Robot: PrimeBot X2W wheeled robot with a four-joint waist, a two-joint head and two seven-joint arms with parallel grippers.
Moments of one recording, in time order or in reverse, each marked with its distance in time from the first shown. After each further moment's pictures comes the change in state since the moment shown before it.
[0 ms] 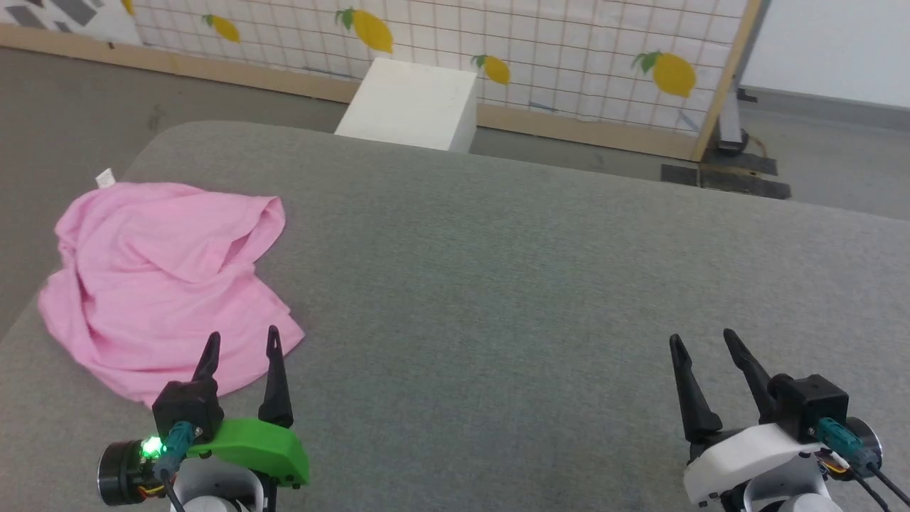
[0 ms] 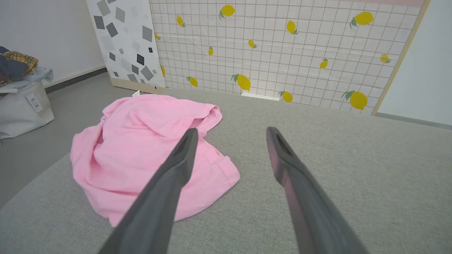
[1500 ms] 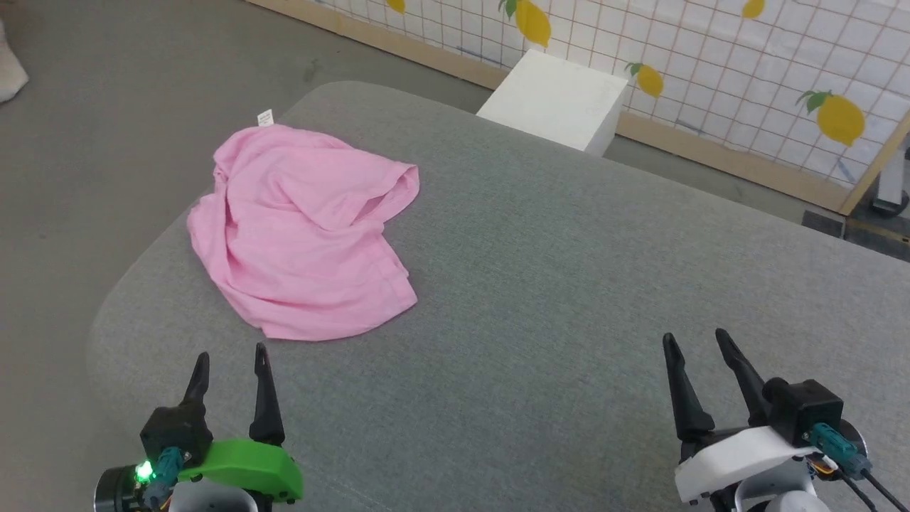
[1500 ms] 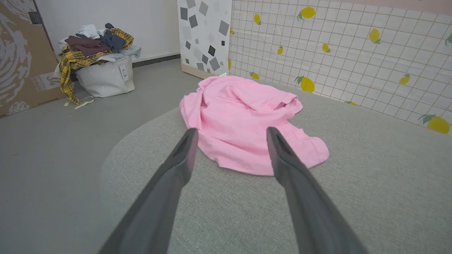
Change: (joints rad) left arm 0.023 0.011 0.001 0.055 -0.060 0.022 -0.086; right arm -0.027 0.000 0.021 0.084 0.037 0.000 -0.095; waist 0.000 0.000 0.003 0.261
